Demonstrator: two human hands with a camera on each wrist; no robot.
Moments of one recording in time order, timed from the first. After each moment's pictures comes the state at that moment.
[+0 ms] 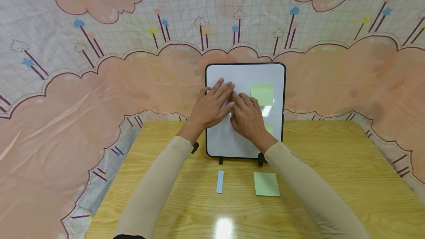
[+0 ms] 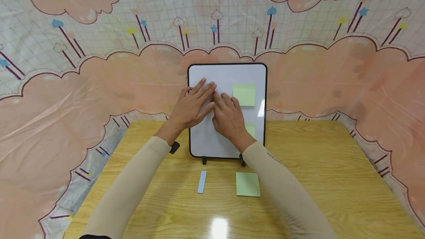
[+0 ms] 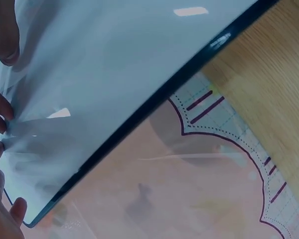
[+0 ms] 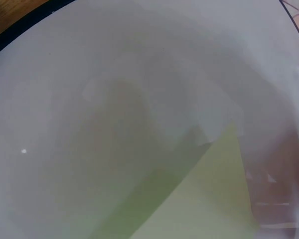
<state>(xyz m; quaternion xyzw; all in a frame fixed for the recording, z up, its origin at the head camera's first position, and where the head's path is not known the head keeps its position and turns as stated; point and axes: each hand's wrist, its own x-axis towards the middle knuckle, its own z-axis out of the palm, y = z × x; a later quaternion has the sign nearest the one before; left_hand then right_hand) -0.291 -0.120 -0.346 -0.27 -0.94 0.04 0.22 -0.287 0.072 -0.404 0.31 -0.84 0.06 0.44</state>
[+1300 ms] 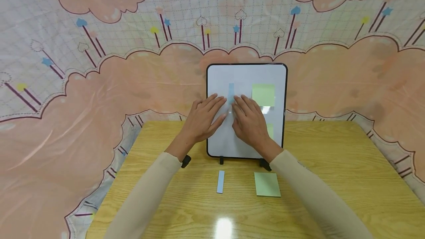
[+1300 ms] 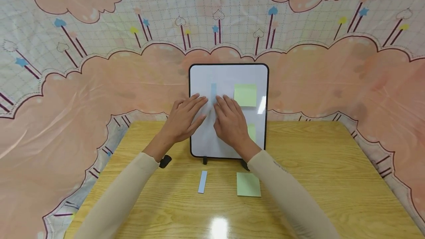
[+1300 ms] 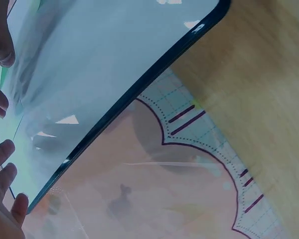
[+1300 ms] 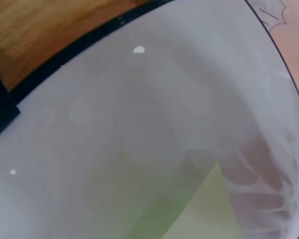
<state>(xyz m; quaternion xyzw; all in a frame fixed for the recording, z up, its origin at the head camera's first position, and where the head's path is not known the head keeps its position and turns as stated) -0.256 -0.150 -0.374 -0.32 -0.91 -0.05 0.28 -0.268 0.076 -0.411 0.33 -0.84 0.13 0.42</state>
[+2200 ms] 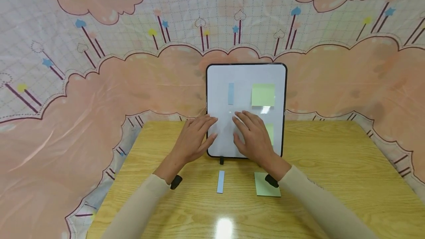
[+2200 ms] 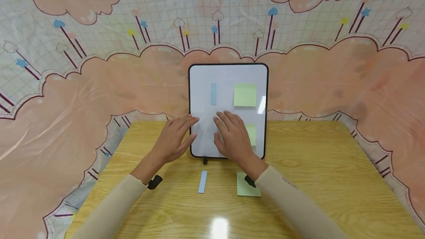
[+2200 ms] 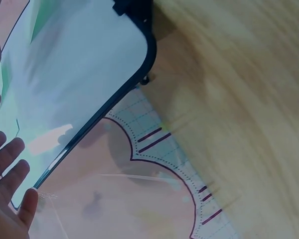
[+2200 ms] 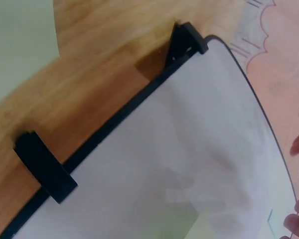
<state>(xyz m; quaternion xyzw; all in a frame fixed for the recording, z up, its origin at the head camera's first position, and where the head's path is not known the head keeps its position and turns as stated) -0.214 -0.176 -0.408 -0.32 -0.91 -0.11 0.25 -0.226 0.085 -0.423 0.34 -0.84 0.19 0.37</state>
